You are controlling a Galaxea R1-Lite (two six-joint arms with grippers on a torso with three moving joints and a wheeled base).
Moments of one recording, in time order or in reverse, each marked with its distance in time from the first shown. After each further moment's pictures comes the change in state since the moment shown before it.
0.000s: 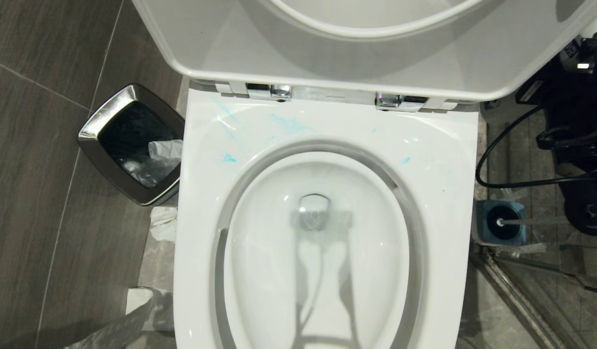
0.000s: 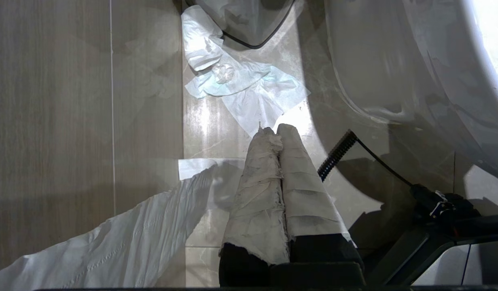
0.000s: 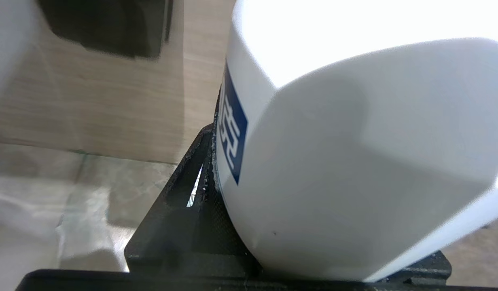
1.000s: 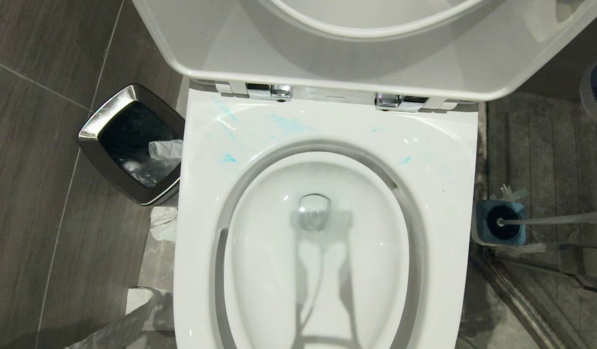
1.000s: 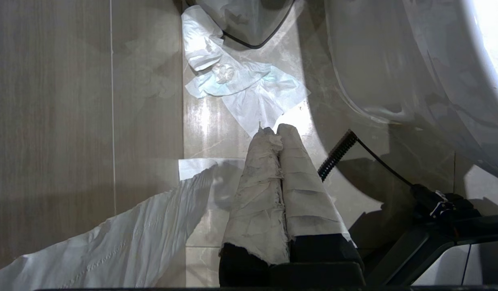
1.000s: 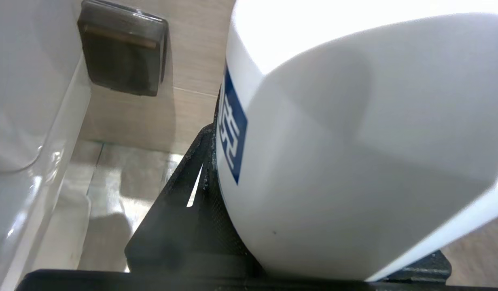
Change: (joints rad) left arm 0.000 0.000 0.000 0.000 0.000 0.001; right arm 0.001 -0.663 0.119 0.643 -0.006 0.001
